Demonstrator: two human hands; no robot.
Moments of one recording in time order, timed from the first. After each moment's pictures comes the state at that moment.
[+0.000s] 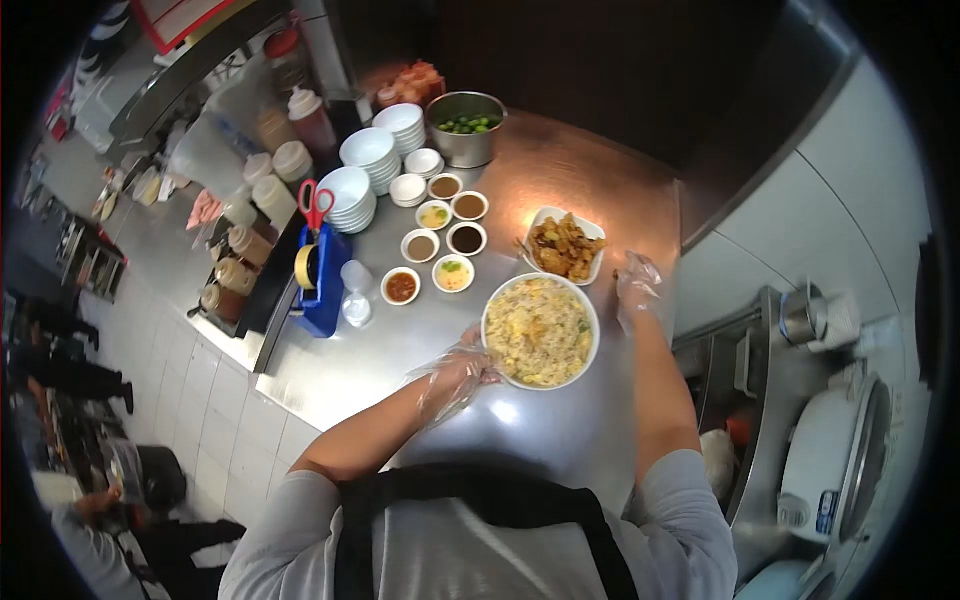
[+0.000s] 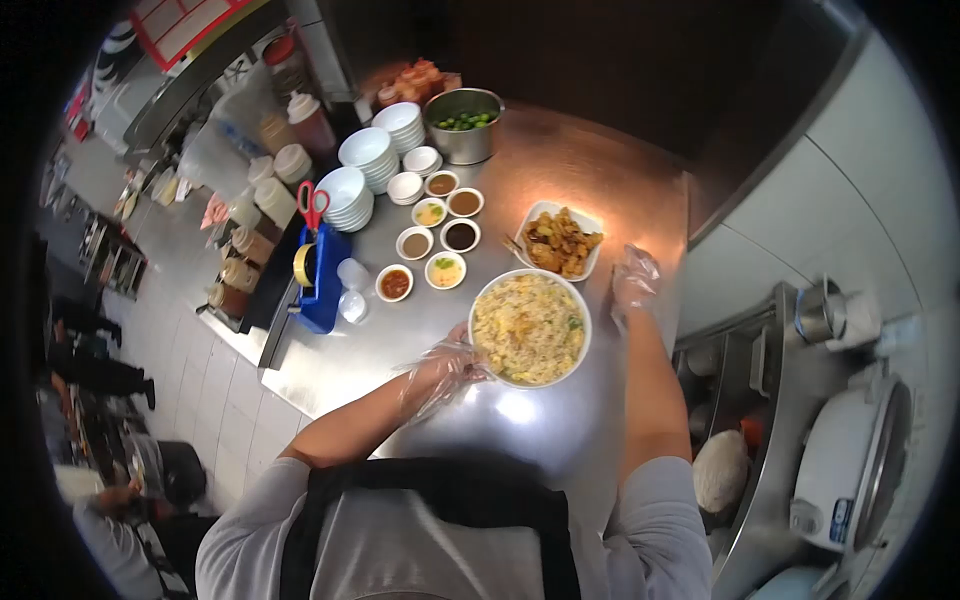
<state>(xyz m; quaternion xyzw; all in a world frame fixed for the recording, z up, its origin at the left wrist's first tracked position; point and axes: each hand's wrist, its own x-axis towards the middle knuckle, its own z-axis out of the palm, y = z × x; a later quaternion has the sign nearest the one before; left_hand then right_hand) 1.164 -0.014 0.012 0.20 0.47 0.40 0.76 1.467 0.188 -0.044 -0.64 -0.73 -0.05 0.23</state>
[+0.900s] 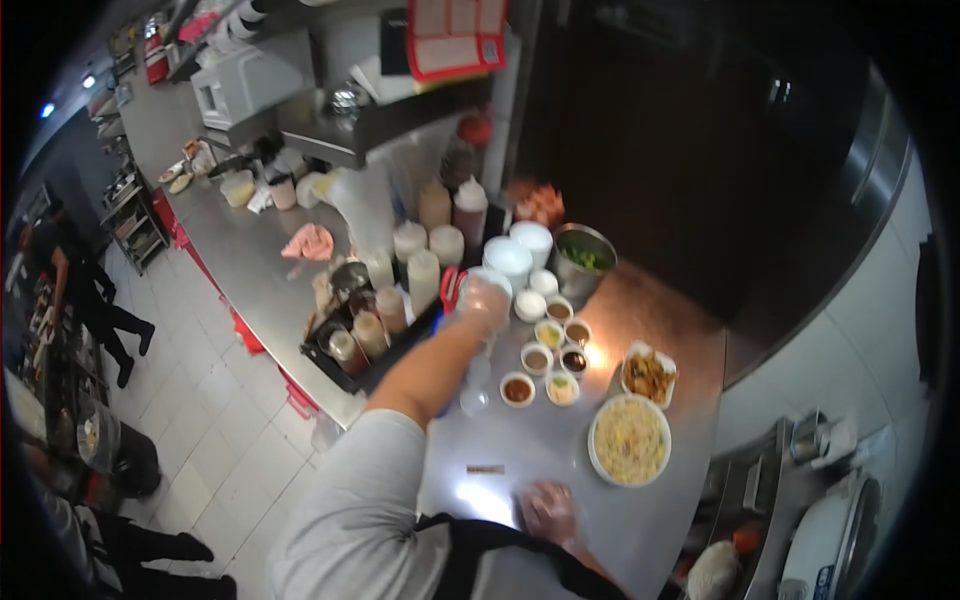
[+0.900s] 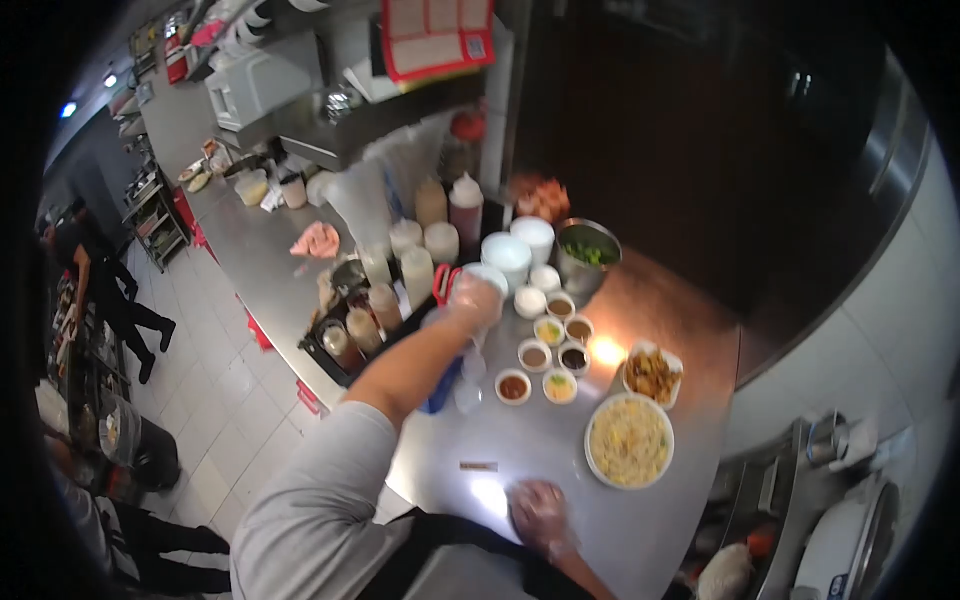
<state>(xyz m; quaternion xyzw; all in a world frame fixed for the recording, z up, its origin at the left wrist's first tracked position) 0.908 0.155 0.076 0.70 0.71 -0.11 -0.02 1.219 -0.106 0.021 -0.32 -0.88 0.13 0.33</state>
